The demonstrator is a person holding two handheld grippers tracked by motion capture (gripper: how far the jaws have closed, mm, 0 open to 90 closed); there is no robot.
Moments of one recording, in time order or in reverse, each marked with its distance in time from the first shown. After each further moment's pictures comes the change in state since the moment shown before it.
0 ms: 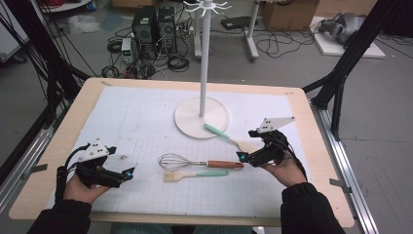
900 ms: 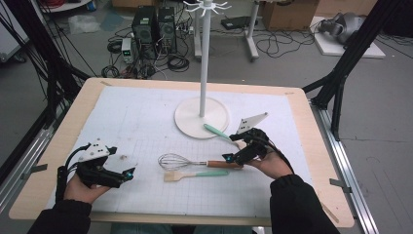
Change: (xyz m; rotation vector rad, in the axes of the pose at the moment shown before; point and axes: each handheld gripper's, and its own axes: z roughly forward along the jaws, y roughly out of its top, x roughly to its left) left arm 0.000 0.000 0.001 0.000 -0.008 -0.005; right arm -0.002 0.013 0.051 0.124 0.136 -0.106
